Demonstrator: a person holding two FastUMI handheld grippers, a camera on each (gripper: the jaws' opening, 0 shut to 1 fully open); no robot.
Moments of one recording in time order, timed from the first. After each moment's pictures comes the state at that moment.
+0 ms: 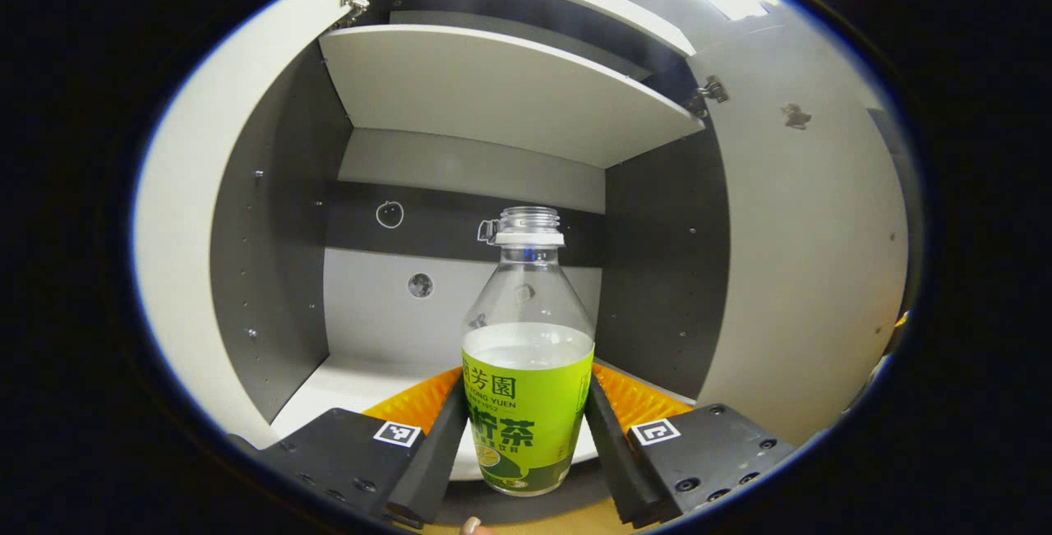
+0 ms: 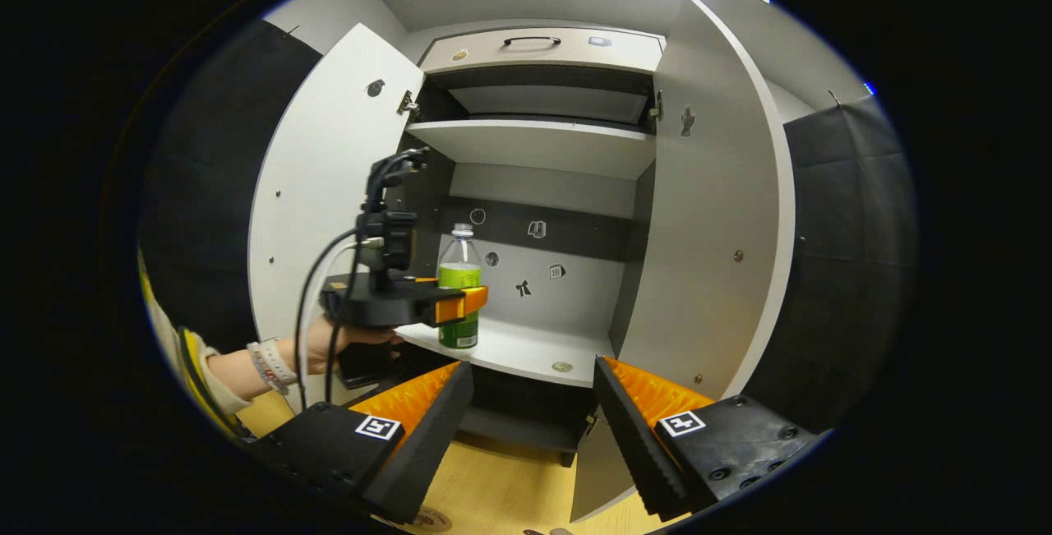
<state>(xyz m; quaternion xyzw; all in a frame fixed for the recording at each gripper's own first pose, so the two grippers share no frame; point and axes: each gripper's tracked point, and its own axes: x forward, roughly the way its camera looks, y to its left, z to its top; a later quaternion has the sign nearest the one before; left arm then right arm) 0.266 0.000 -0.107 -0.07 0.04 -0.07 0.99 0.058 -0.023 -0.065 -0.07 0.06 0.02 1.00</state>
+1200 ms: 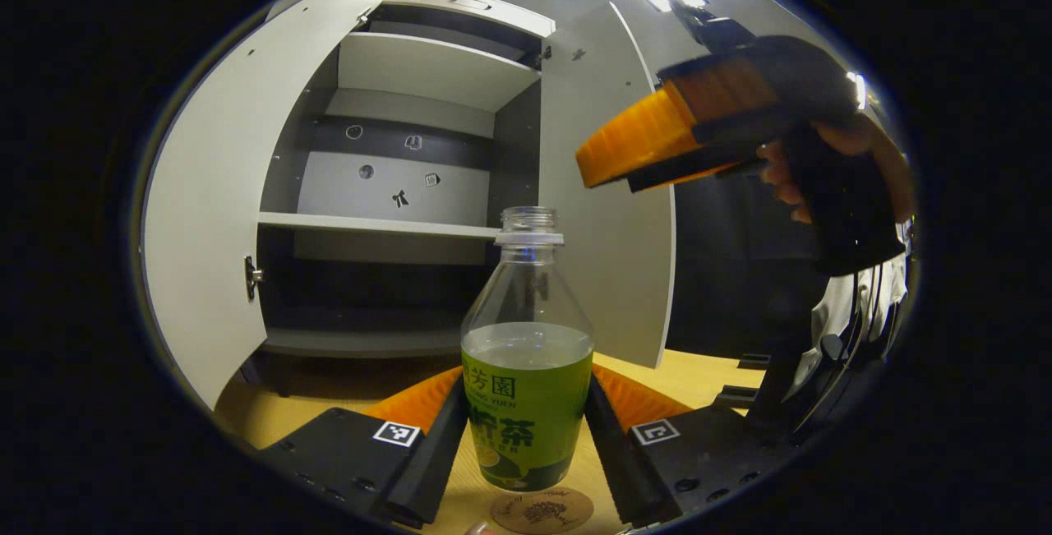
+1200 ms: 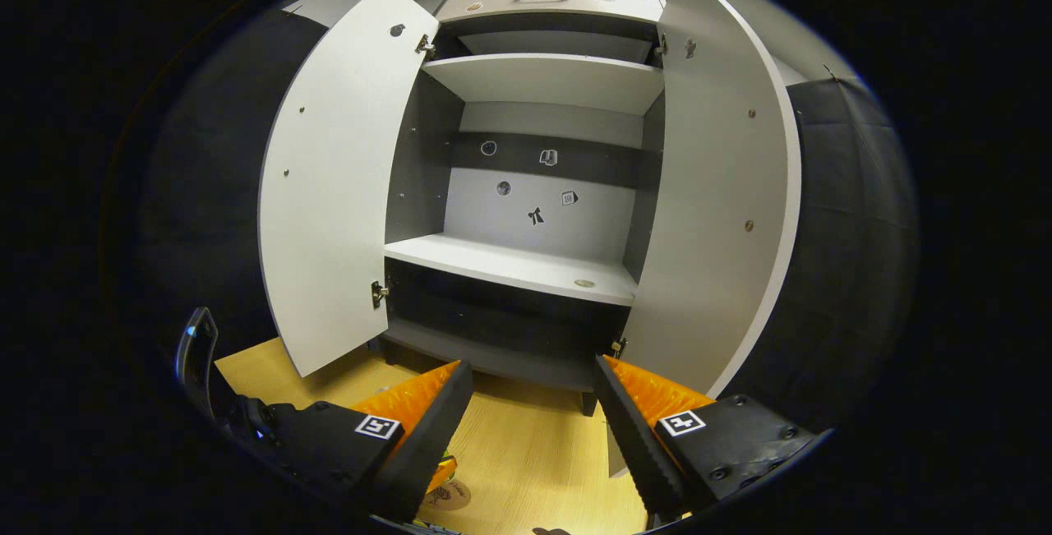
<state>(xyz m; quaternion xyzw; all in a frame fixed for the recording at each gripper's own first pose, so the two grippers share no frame) 0.003 -0.140 -0.334 -0.06 0.07 -0.18 0.98 0.022 -0.001 -0.187 -0.06 0.15 0.03 0.99</state>
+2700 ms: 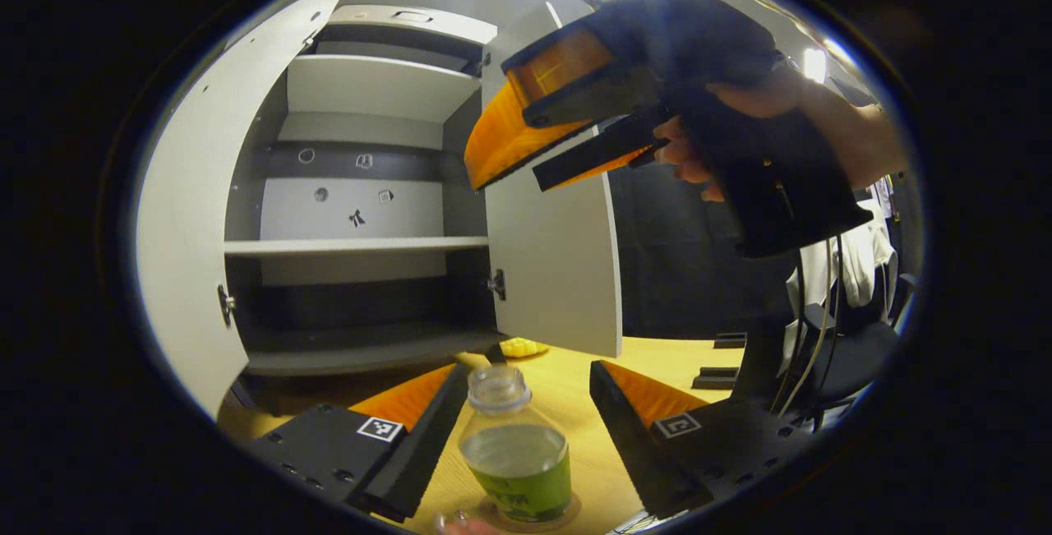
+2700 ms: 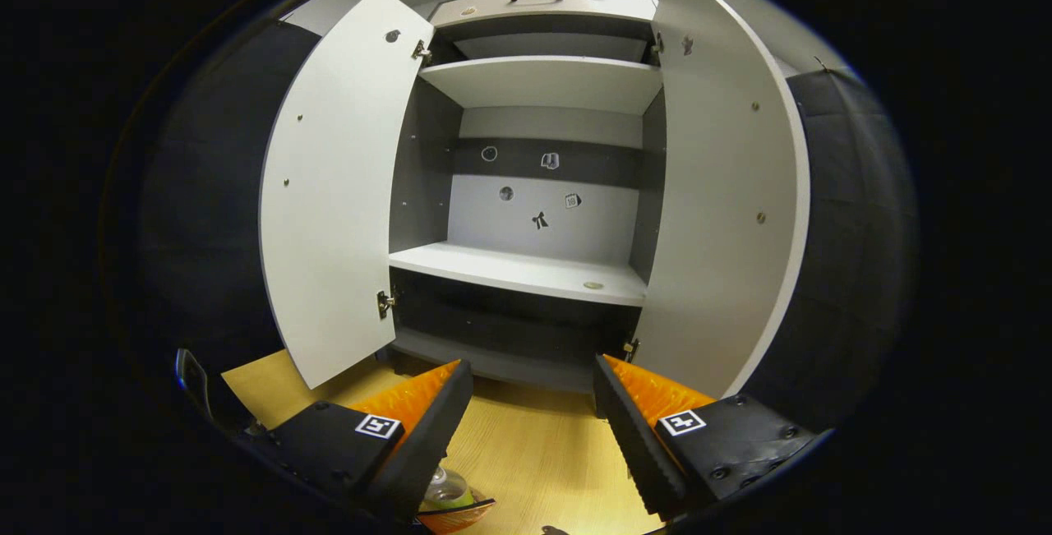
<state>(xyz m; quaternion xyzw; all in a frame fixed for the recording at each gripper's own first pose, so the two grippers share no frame) -0.013 -0.173 -0.293 0.00 0.02 -0.23 0.97 0.021 0.000 -0.169 -0.04 0.12 0.02 0.99</state>
